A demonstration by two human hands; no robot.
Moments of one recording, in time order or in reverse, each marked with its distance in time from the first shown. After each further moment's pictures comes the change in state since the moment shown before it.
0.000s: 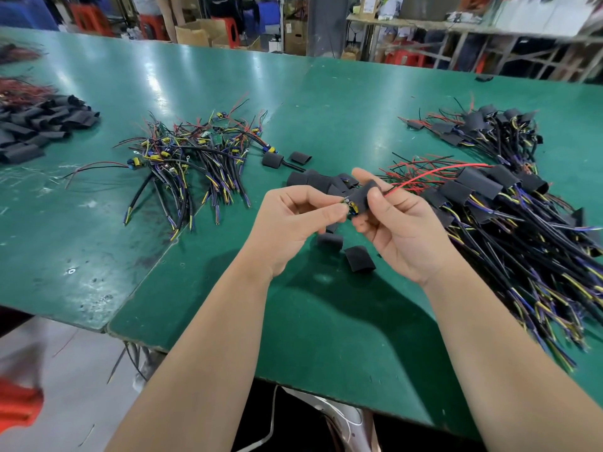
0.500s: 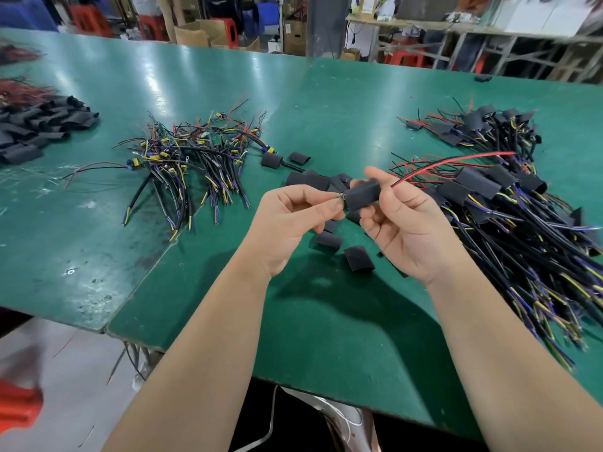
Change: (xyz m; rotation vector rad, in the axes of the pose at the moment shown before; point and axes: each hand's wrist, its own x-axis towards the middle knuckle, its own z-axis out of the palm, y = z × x) left_hand 0.002 0.000 0.001 -0.086 -0.006 -0.033; right_hand -0.002 -0.008 -0.007 0.123 -0.093 0.020
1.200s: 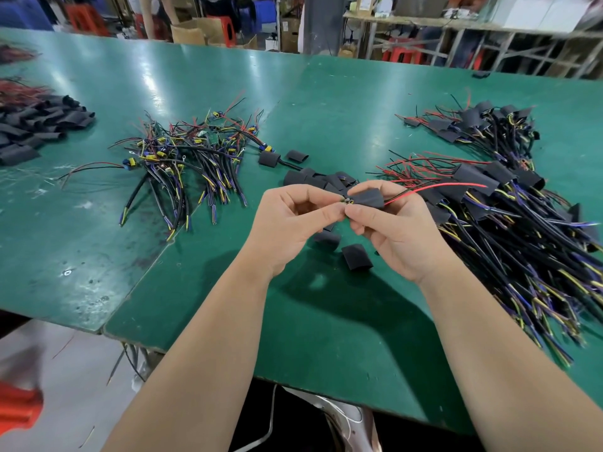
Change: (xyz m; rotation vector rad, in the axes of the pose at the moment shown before) left_hand -0.002 -0.002 0.003 0.134 0.024 0.043; right_hand 0.002 0.008 0.003 -0.277 0.090 -0.055
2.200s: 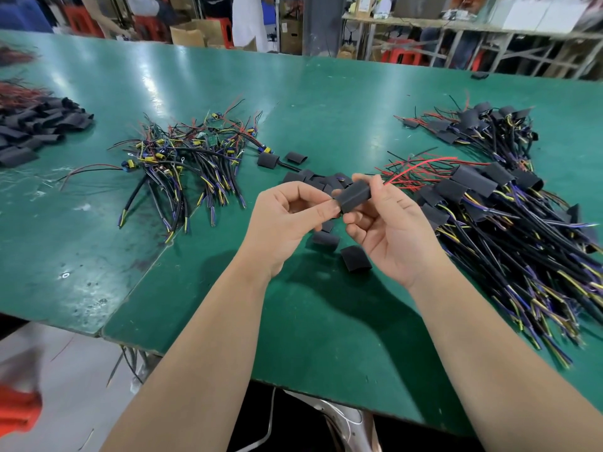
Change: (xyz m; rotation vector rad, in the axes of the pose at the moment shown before) left_hand 0.003 -0.002 -0.004 0.016 0.065 0.011; right_hand -0.001 -0.002 0.013 0.243 0.110 0.133
